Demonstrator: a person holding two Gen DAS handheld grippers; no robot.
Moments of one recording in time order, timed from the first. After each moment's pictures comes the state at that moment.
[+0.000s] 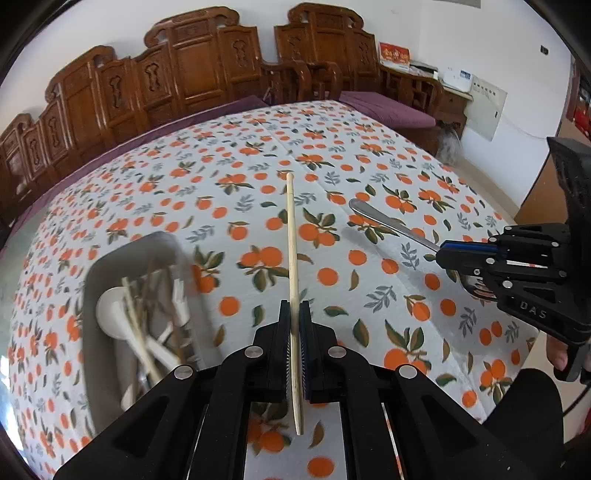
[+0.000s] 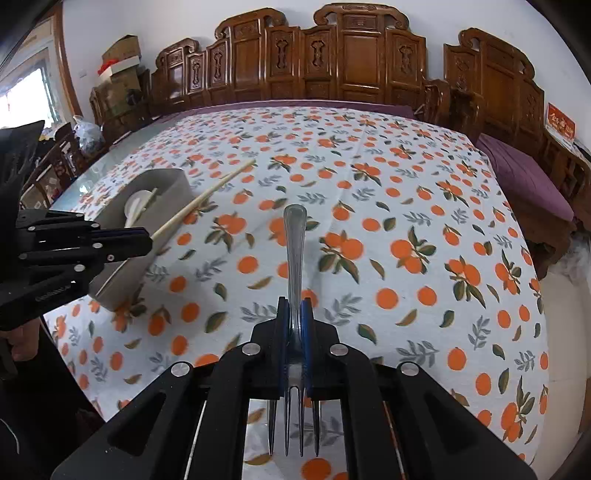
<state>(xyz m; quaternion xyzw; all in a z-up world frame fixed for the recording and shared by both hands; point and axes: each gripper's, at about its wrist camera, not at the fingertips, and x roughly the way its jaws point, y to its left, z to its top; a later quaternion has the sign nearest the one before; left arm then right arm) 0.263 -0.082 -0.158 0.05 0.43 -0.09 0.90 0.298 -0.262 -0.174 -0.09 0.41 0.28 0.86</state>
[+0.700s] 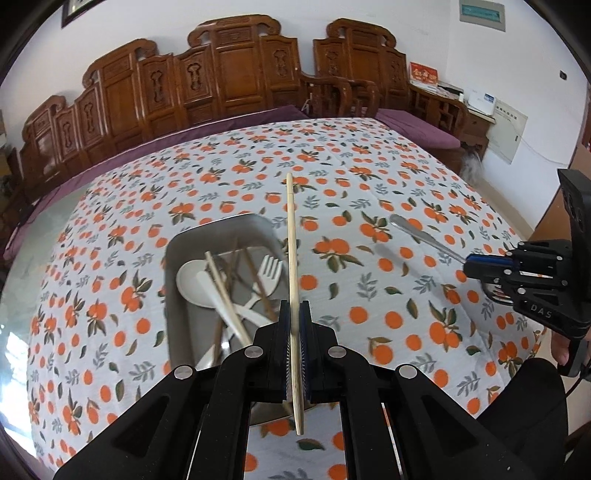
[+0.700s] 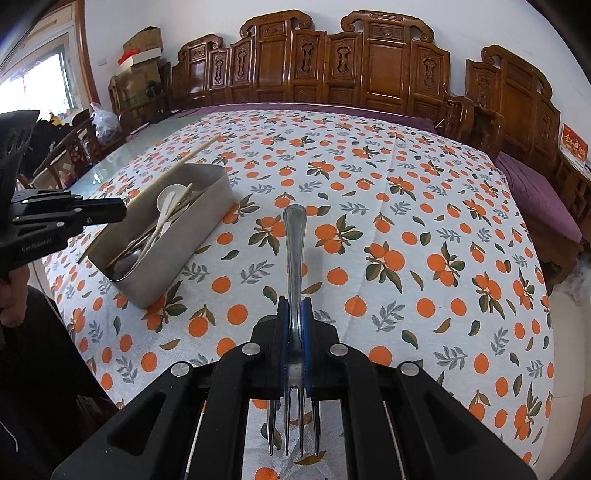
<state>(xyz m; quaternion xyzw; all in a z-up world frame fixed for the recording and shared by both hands) 0.227 -0.011 -0.141 0.02 0.42 -0.04 0.91 0.276 -0.232 -0.168 -0.11 0.40 0.31 0.86</state>
